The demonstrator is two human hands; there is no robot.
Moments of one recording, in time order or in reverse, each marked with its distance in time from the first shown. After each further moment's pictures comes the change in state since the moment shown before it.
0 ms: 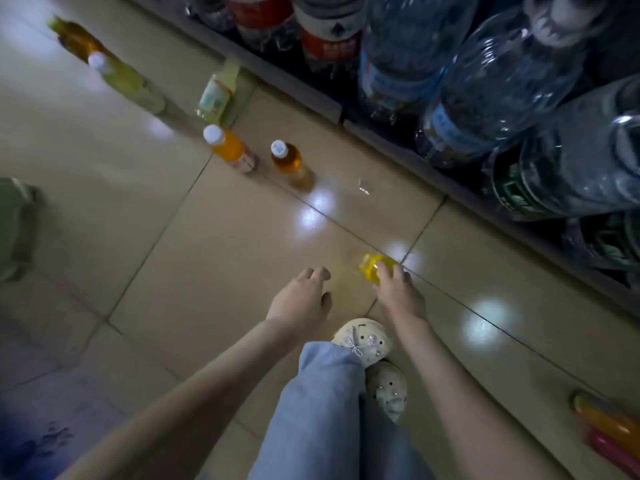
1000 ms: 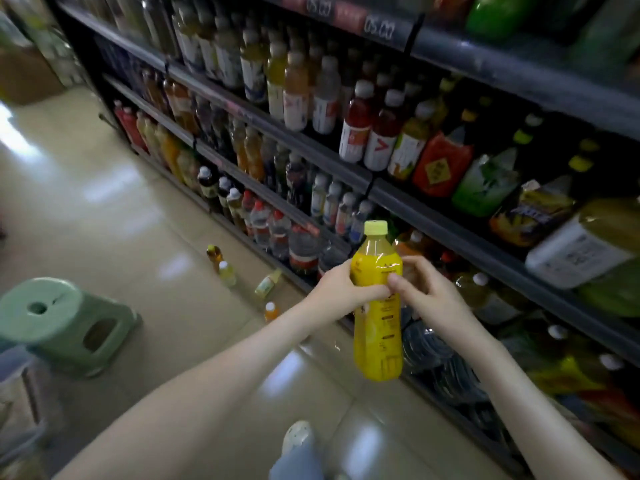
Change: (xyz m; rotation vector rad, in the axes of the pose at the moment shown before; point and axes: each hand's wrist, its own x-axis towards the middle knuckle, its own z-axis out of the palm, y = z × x) left_hand -0.401 0.212 -0.431 -0.867 0.223 0.412; right_hand -0.490 -0.112 -0.532 0.712 0.453 -0.515
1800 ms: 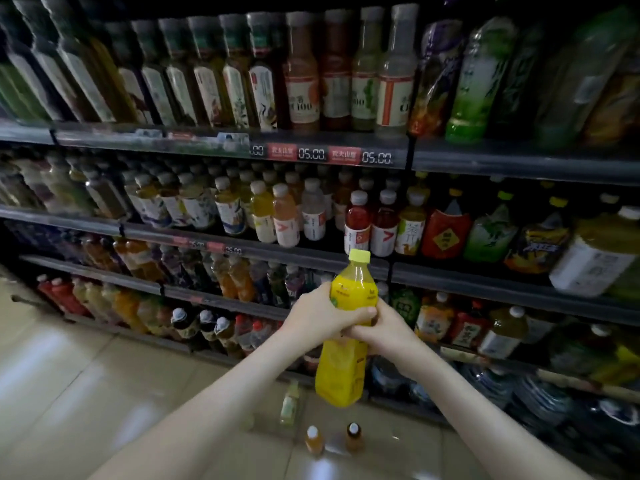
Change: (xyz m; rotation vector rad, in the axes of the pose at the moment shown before) left_hand 0.081 0.081 -0.244 0.616 -0.131 0.177; right_hand 0.156 -0.148 0.151 0.428 0.248 0.153
